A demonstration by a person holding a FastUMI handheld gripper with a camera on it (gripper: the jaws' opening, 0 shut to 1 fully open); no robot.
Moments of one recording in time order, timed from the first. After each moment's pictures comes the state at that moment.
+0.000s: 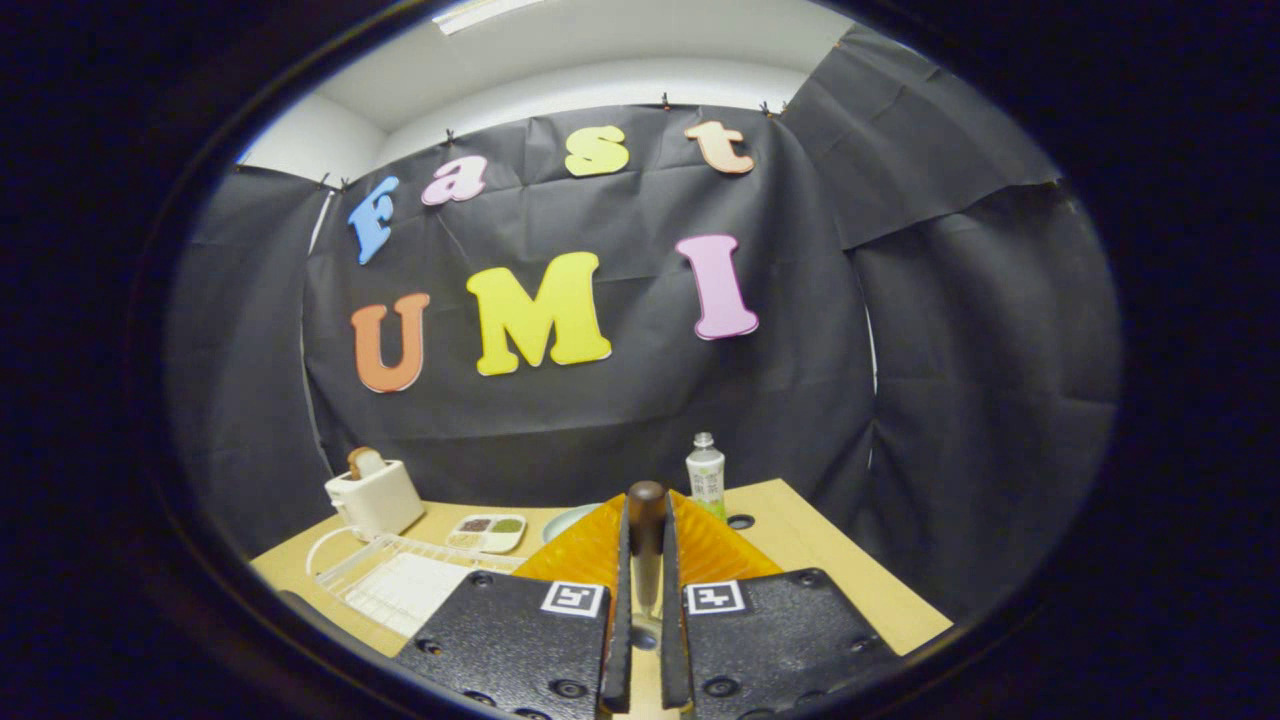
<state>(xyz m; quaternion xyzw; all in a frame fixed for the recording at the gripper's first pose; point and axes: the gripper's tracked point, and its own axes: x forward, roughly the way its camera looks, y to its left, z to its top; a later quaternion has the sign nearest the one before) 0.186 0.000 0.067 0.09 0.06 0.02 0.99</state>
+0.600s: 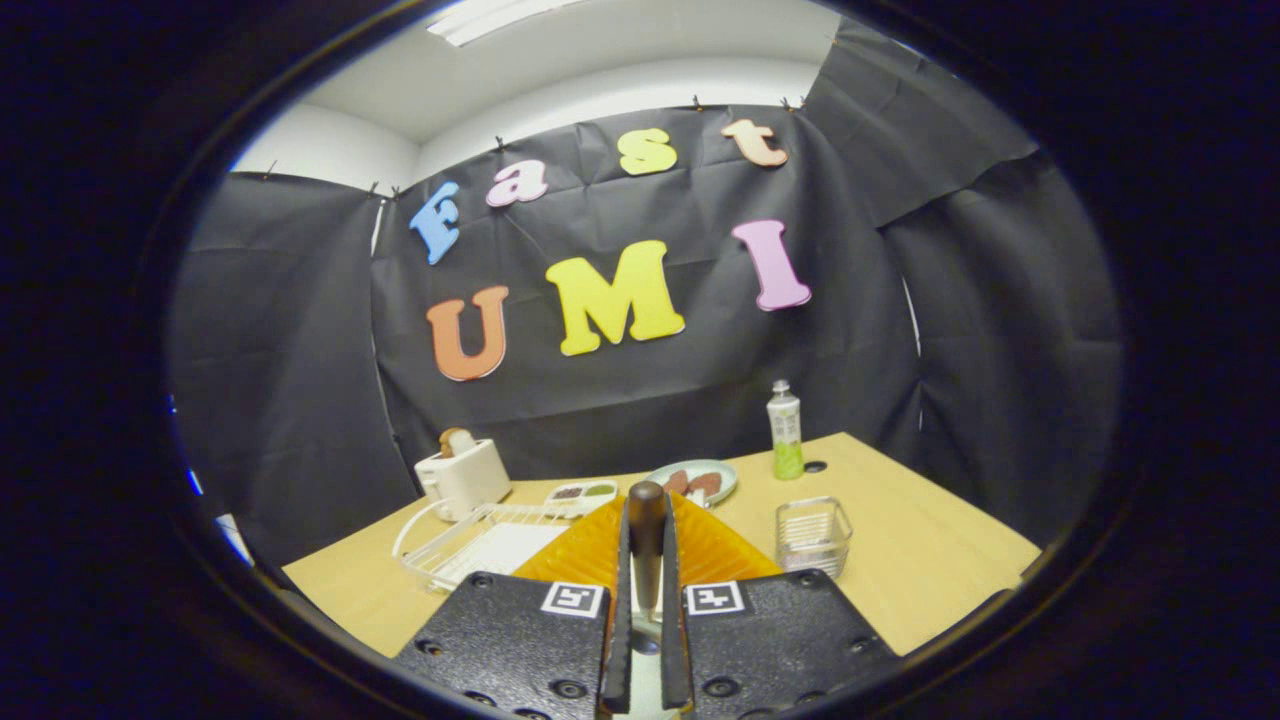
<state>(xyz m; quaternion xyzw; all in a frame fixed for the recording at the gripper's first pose) 0.090 0.120 -0.004 0.11 0.08 0.10 0.98</state>
